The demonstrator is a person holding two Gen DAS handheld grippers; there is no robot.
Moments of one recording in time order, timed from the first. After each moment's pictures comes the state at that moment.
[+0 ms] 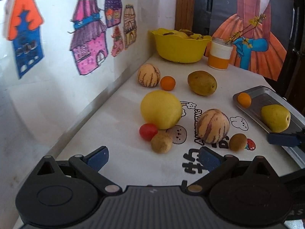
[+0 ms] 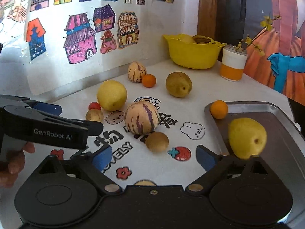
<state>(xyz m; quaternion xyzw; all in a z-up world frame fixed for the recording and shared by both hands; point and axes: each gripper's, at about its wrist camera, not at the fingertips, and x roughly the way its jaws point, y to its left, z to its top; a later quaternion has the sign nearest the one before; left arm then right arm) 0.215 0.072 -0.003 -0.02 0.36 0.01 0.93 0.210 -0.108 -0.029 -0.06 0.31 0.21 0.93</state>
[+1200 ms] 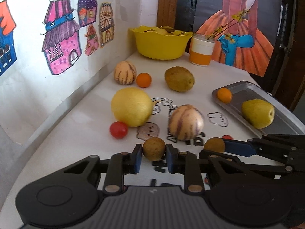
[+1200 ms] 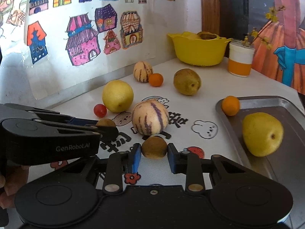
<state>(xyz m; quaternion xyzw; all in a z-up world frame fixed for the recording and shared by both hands) 0.215 0.046 -0.004 -0.02 0.36 -0.03 0.93 0.210 -0.108 -0.037 -0.03 0.31 0.23 0.92</state>
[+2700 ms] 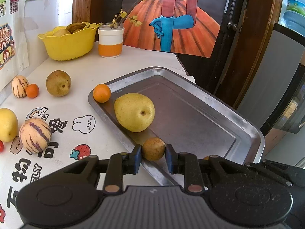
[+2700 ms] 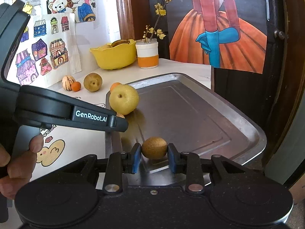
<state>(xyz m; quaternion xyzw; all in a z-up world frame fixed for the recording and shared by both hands) 0.224 -0.134 0.003 0.00 0.39 -0.16 0.91 0.150 -0.276 -0.043 0.04 0.29 0.09 0.95</state>
